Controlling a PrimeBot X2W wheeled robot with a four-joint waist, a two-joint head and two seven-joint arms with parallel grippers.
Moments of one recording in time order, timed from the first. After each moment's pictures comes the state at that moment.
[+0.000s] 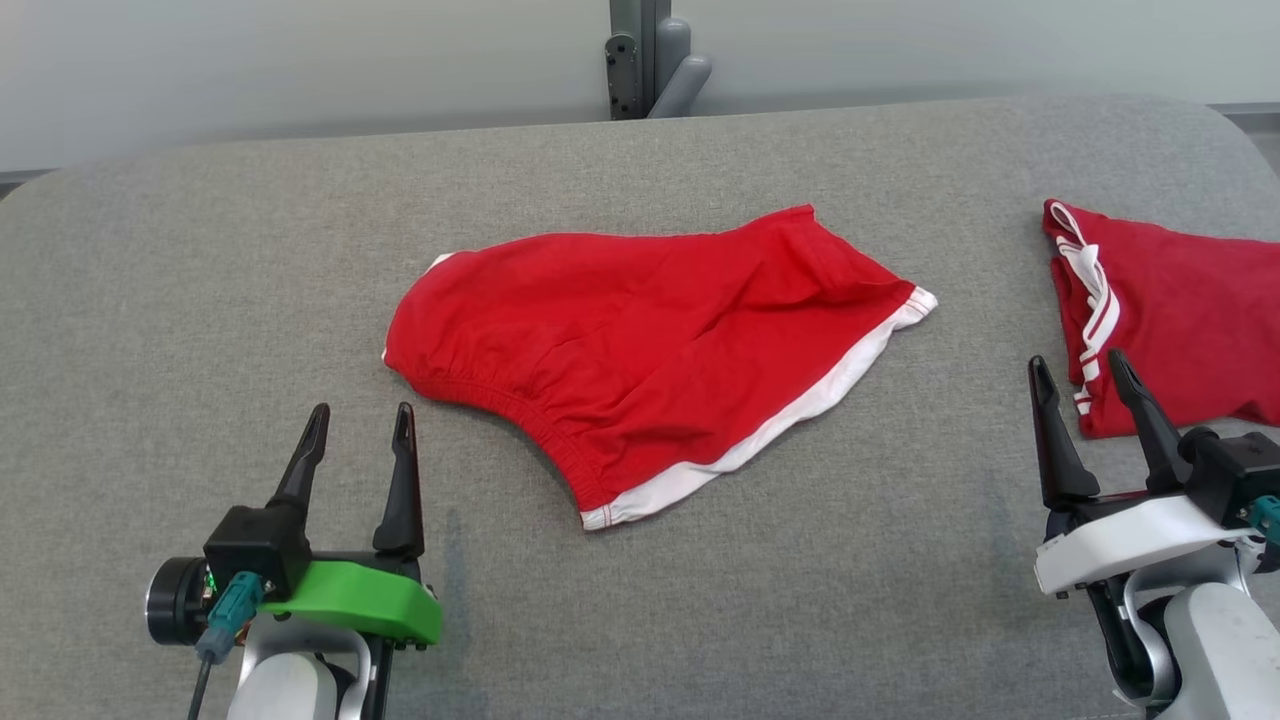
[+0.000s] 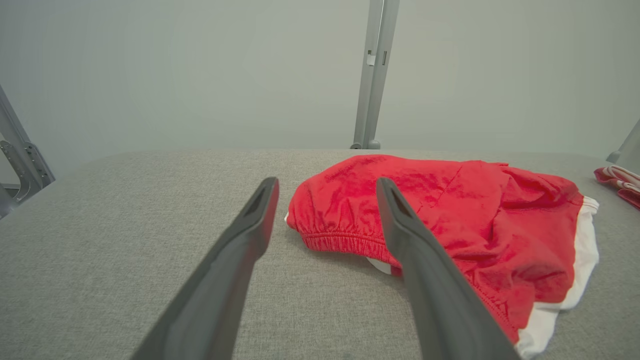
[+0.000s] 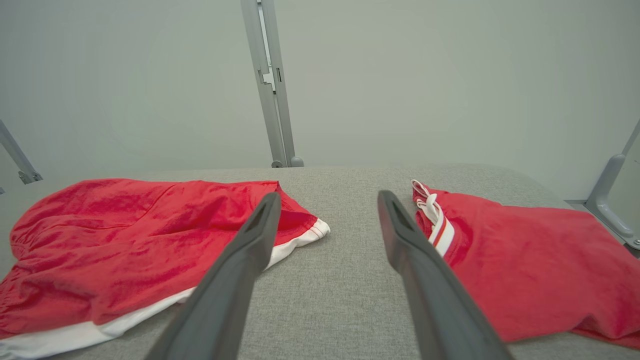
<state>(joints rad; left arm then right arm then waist) -0.14 0.11 -0.16 0.21 -0.25 0.00 -0.23 -0.14 -0.23 0.04 0.19 0.30 0.13 -0.25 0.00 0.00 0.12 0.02</state>
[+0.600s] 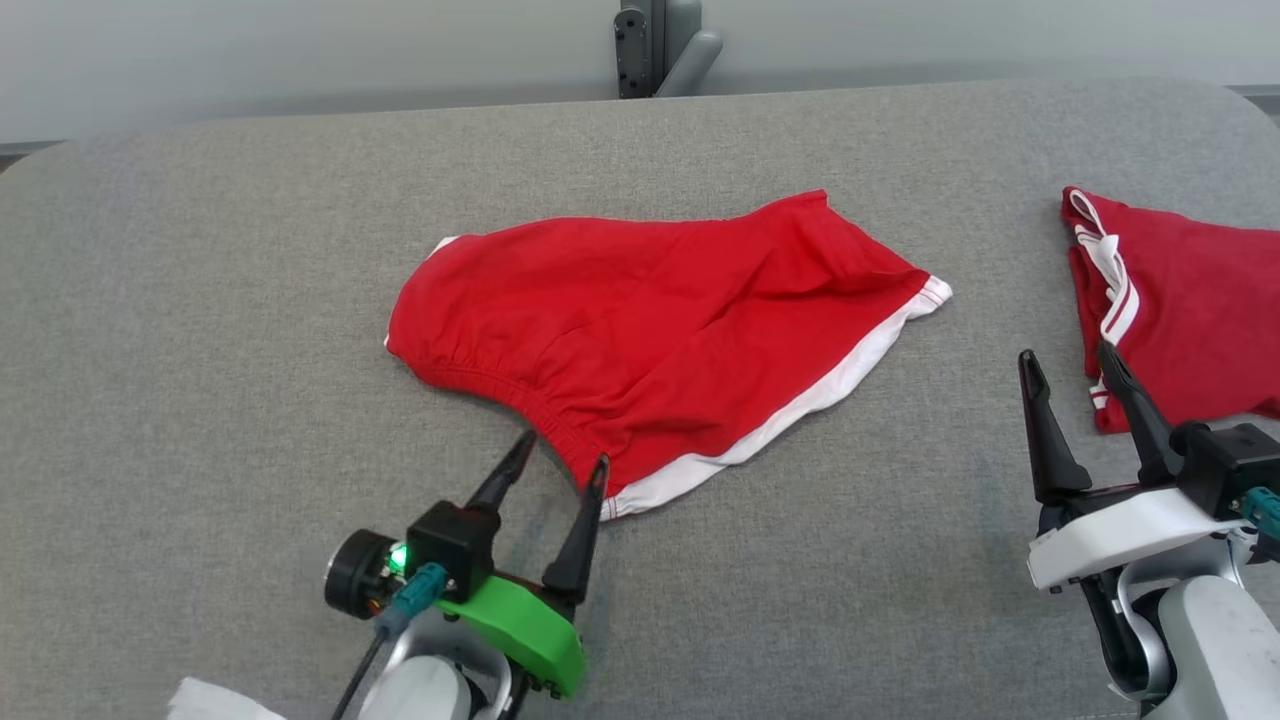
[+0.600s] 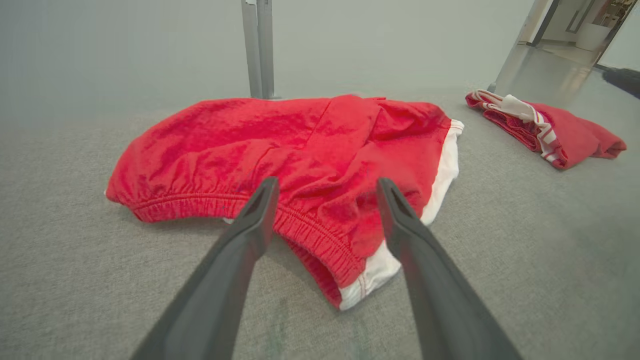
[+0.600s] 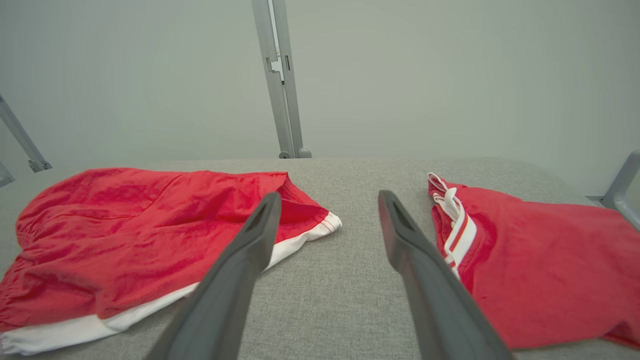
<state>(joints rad) -0.19 0.07 -0.40 0.27 -0.24 -0.09 -0.18 -0.15 -0.23 0.05 0.18 0.30 0.13 -0.23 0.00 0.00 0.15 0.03</state>
